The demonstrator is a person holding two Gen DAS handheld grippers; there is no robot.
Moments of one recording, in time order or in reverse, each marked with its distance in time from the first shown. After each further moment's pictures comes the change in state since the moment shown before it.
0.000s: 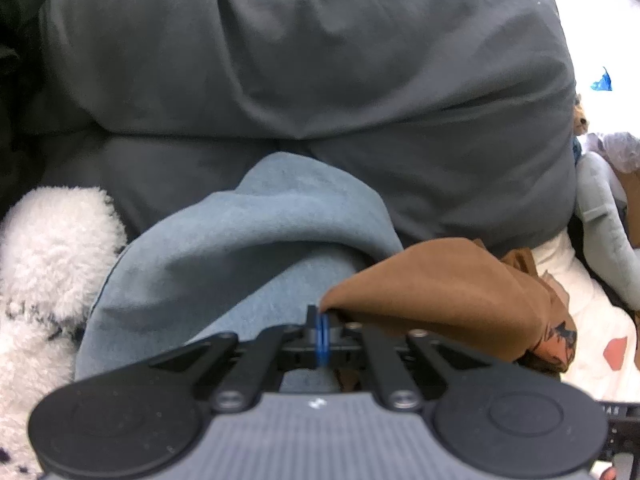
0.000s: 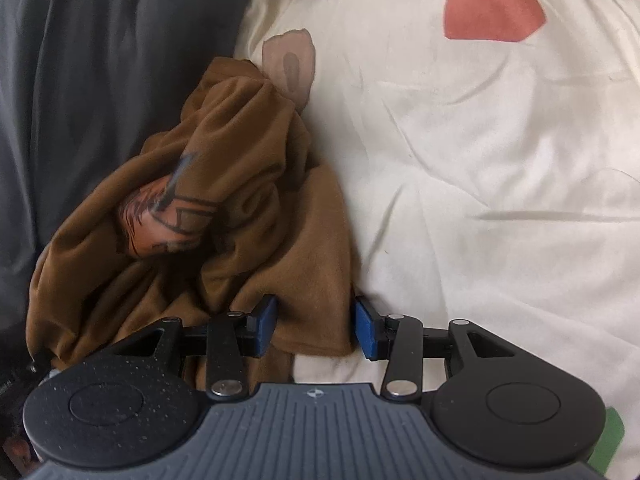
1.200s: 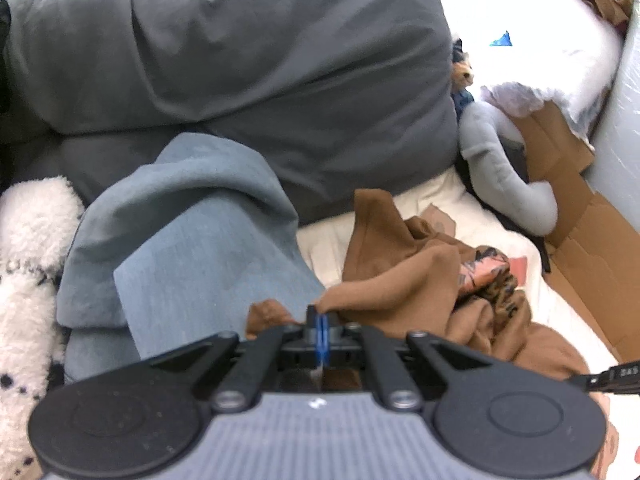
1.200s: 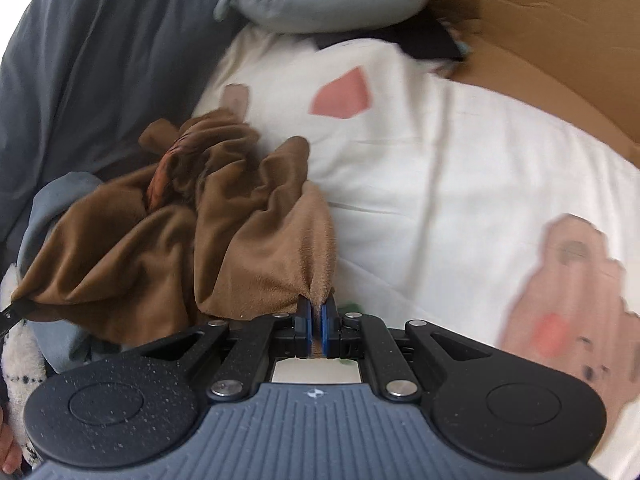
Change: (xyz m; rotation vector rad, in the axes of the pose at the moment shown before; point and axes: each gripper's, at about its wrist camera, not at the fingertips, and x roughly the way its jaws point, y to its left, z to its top) left arm -0.099 -0.047 -0.040 0.132 0.097 -0.191; right arm -0.199 -0.038 -0.050 -0.160 -0.036 -0.250
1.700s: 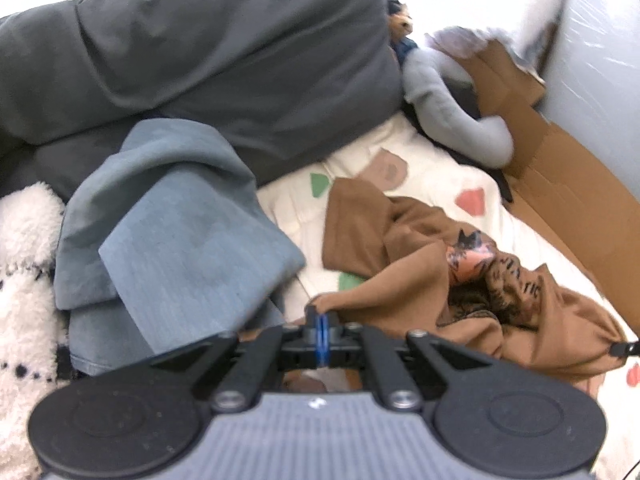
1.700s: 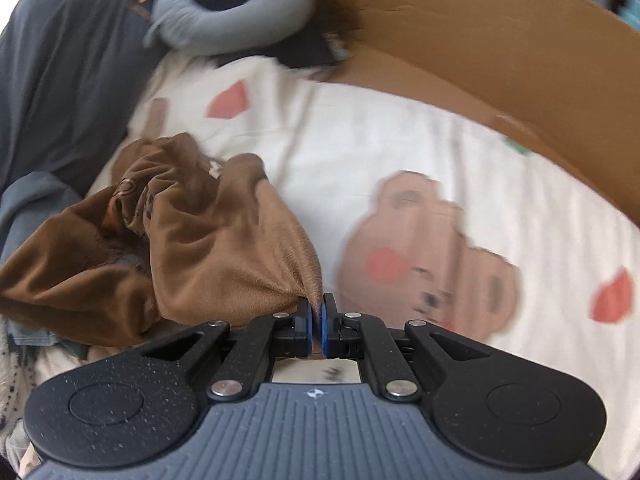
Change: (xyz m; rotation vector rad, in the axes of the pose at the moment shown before) left arm -0.039 -0.032 -0.021 0.156 0.122 -0.072; right arm -0.087 -0.083 -0.065 0.063 -0.050 -0.169
